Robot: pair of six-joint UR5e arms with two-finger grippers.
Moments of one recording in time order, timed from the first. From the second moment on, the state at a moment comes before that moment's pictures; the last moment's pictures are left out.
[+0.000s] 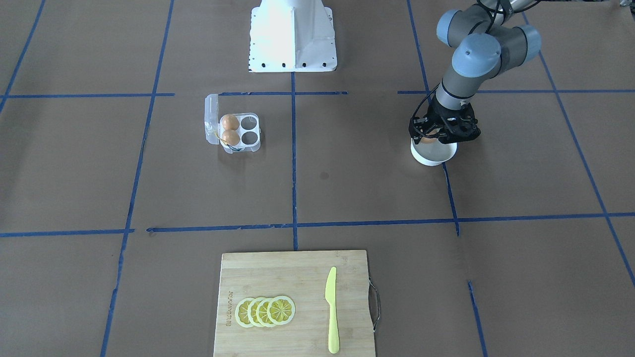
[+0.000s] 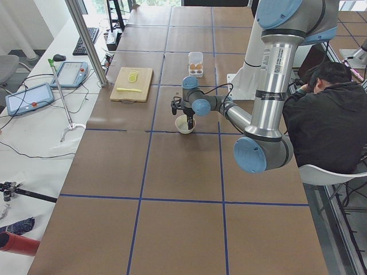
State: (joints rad) left arm -0.60 -1.72 -1.85 -1.84 -1.96 -1.26; right arm 1.64 -1.61 1.64 -1.43 2.49 0.07
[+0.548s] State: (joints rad) left arm -0.64 -1.74 -1.95 -1.69 -1.96 -1.28; right arm 1.64 -1.61 1.64 -1.43 2.49 0.07
